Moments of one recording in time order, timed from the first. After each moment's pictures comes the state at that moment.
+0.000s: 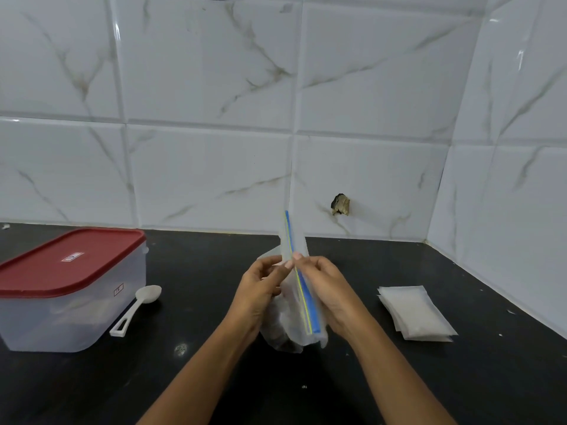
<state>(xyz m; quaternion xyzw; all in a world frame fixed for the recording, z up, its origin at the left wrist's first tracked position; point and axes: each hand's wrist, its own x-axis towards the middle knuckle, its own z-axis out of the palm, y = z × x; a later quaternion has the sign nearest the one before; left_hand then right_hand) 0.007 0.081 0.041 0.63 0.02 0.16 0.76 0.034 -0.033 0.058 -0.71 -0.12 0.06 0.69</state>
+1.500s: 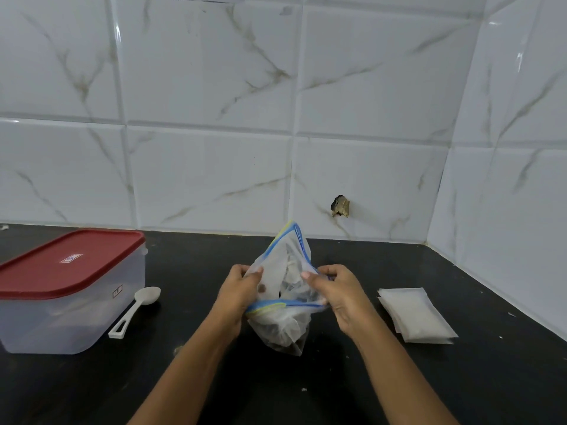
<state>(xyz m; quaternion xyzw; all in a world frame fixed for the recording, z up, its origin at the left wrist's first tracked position) 0.010 0.104 0.047 0.68 0.18 0.12 0.70 0.045 -0.044 0.058 -0.73 -0.02 0.05 0.68</state>
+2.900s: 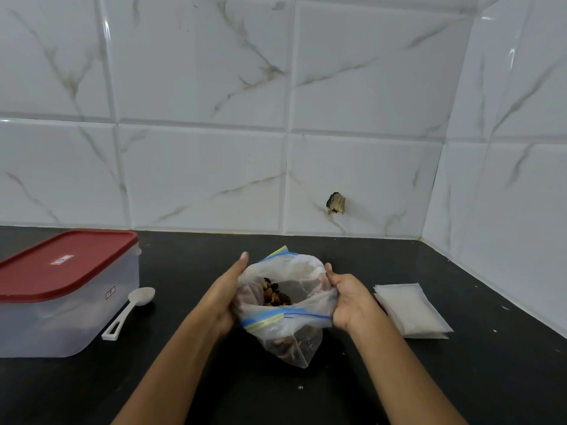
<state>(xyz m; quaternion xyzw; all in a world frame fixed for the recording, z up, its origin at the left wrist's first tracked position) 0.018 0.122 0.040 0.51 0.16 -0.03 0.85 0.067 -0.055 0.047 -0.44 0.12 0.16 0.88</state>
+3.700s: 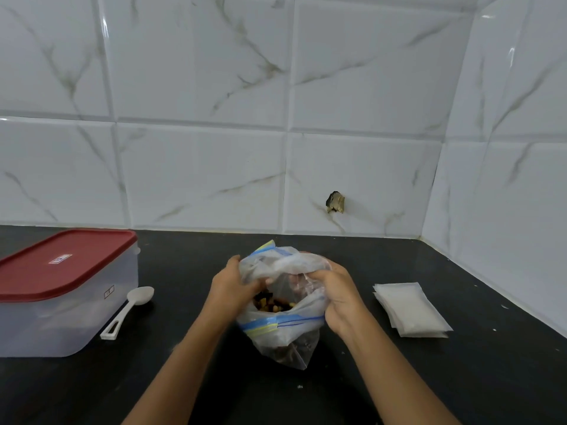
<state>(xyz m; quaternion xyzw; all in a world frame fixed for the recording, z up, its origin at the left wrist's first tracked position) 0.015 0.117 0.042 0.85 0.11 0.16 0.49 0.045 -0.044 0.053 -0.61 -0.09 0.05 0.79</state>
